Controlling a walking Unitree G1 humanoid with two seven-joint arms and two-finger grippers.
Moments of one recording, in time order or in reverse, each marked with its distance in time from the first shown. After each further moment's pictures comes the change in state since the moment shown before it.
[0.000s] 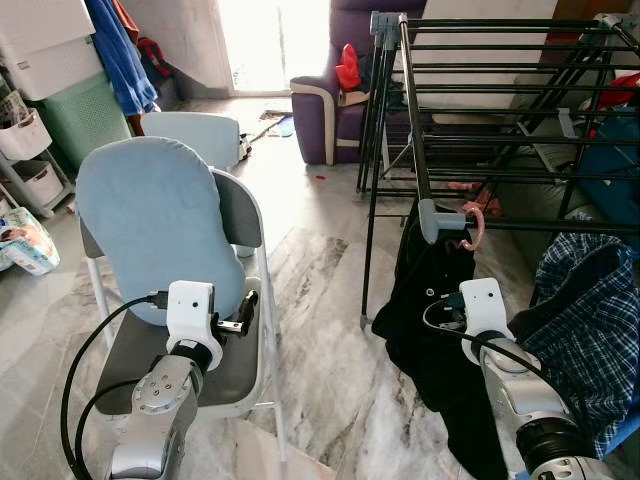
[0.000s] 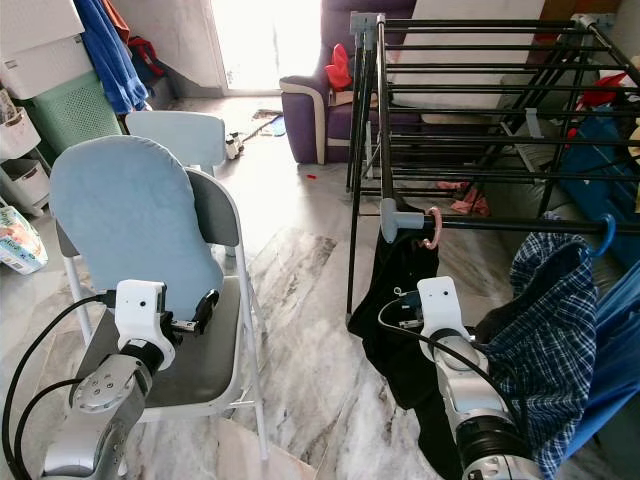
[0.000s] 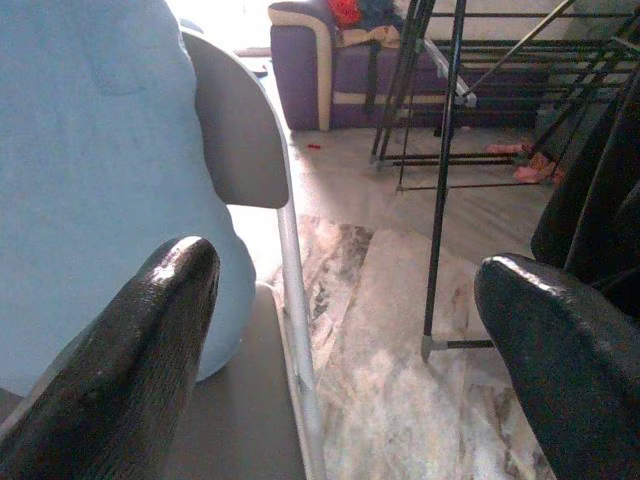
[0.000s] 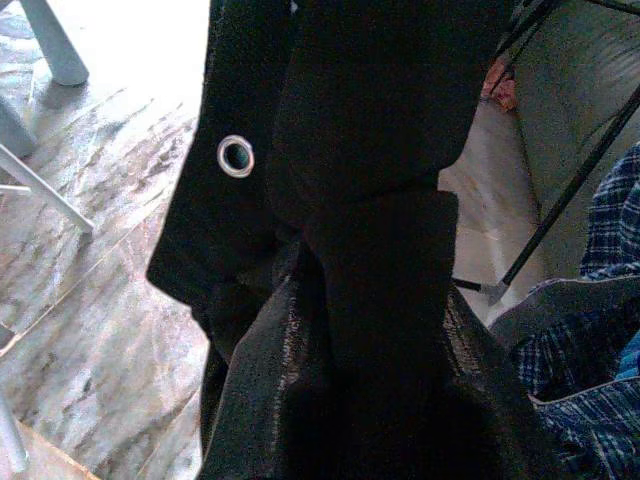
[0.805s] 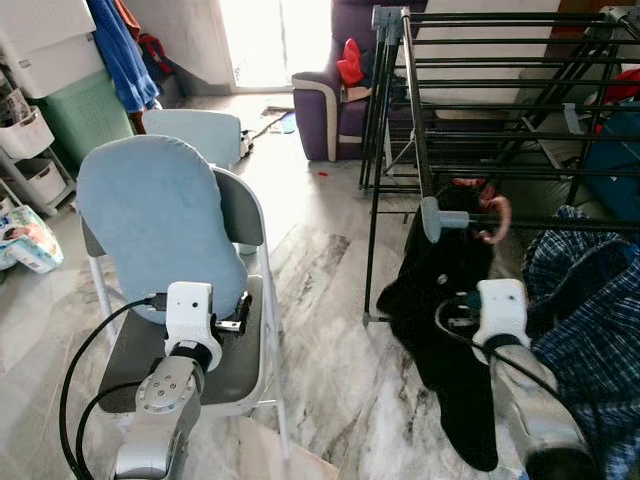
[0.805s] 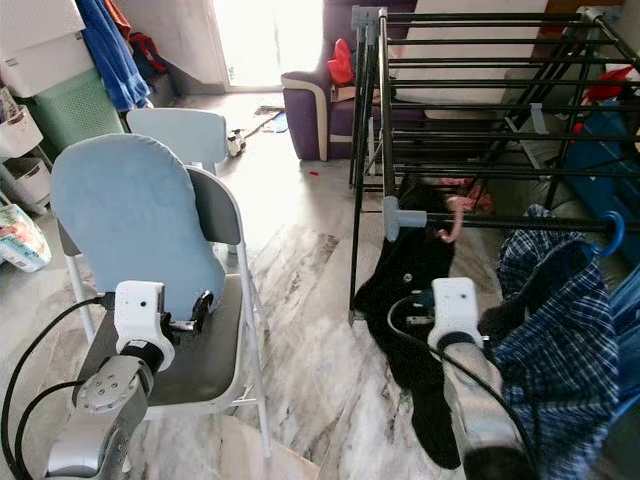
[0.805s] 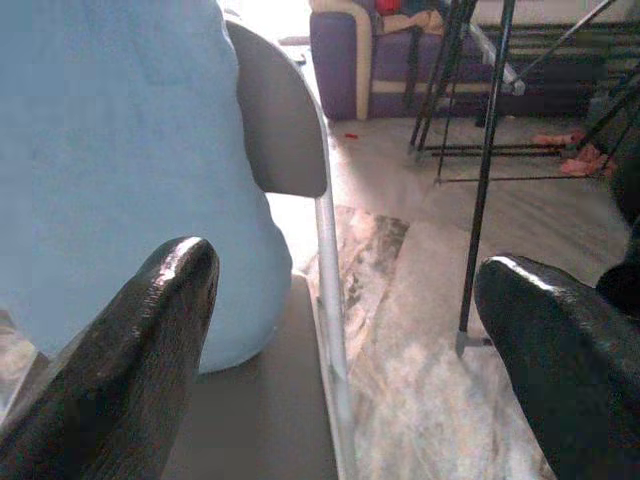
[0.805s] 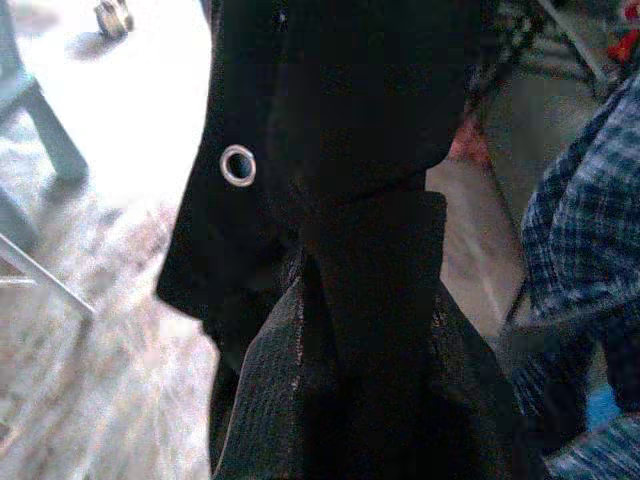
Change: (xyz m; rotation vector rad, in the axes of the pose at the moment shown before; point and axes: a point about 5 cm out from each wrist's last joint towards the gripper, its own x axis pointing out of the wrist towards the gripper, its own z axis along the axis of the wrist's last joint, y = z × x) left arm -0.001 0.001 0.003 0.013 0.003 0.088; right arm -0.027 -0.007 0.007 0.075 -0.205 -0.037
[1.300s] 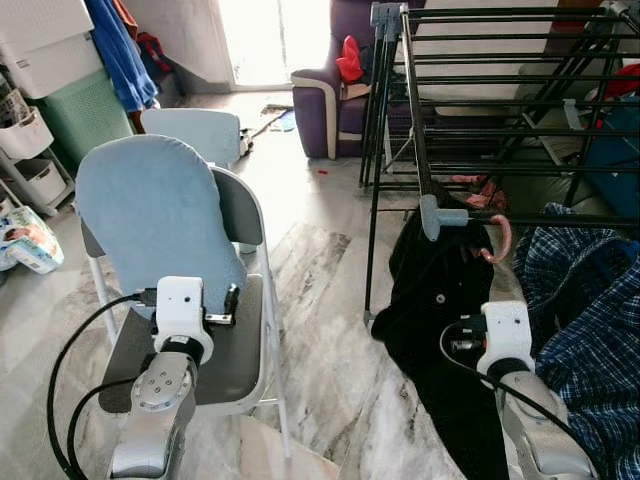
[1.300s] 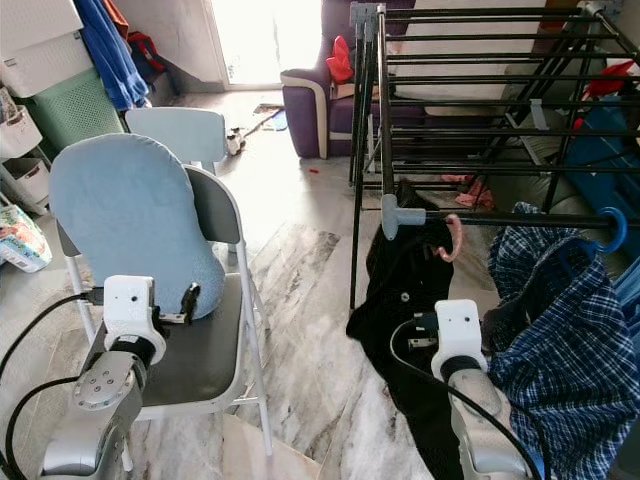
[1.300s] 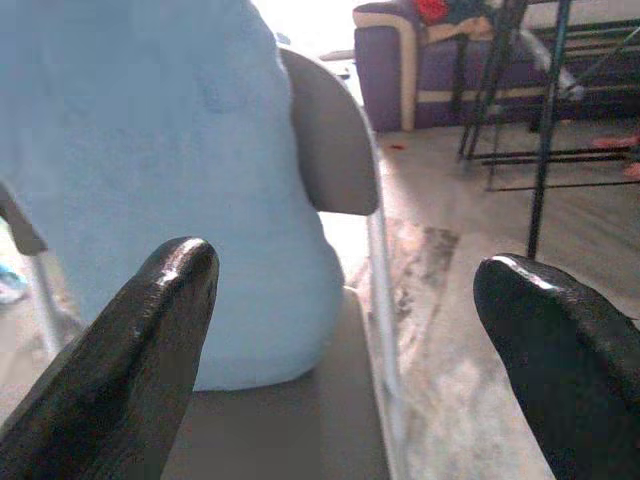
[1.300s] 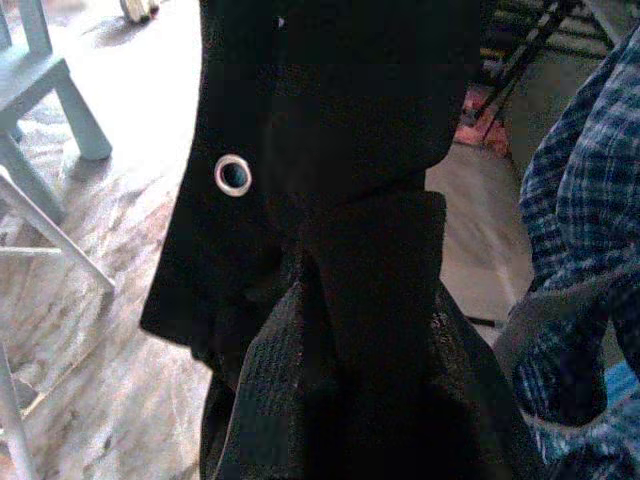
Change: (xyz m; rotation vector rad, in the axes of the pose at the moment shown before) left arm 0.001 0.009 0.005 0.066 -0.020 0.097; right arm -0.016 0.001 -0.011 -0.008 0.026 0.030
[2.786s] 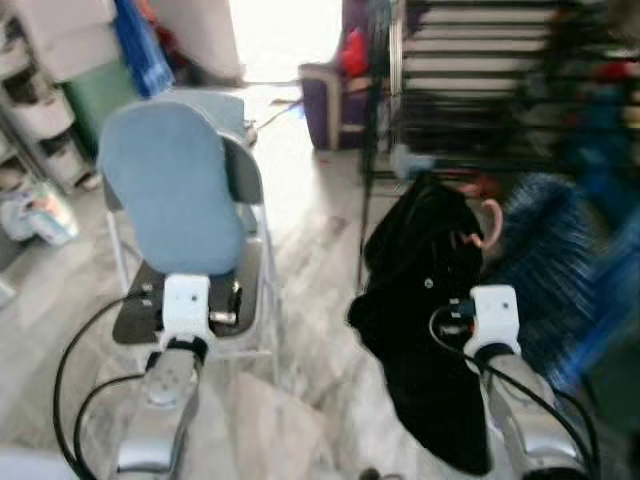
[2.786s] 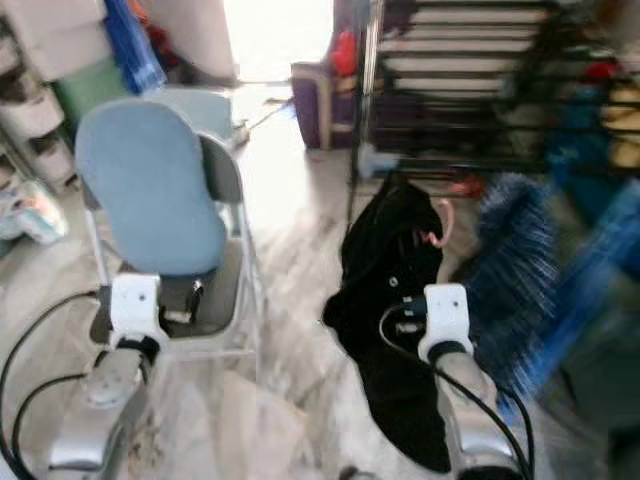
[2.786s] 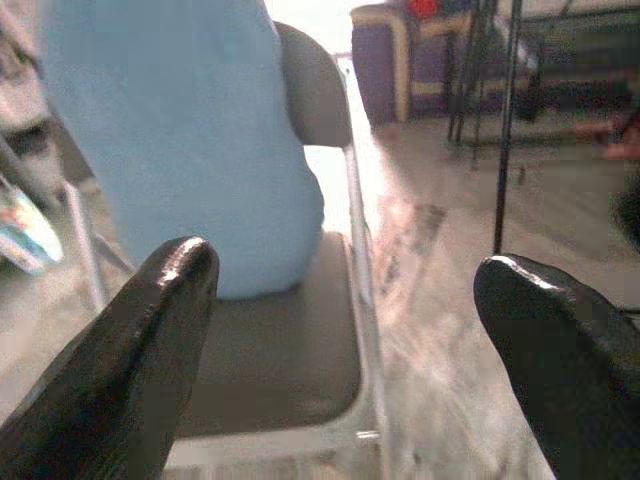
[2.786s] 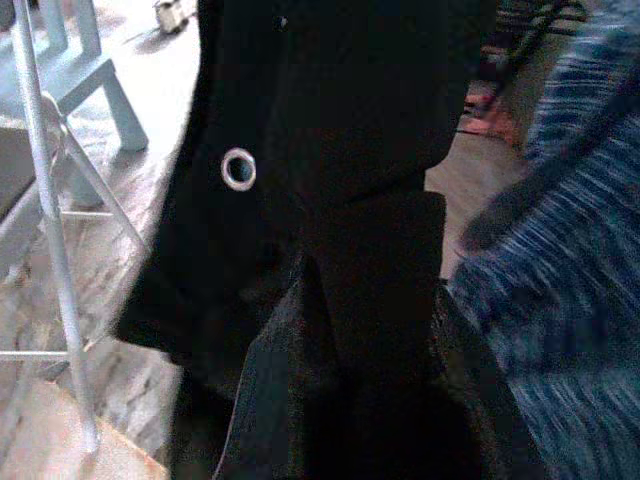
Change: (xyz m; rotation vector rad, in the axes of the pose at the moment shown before) left arm 0.005 -0.002 0.001 0.032 -0.011 -0.002; right arm 0.009 0.015 0.012 0.047 -0.004 0.033
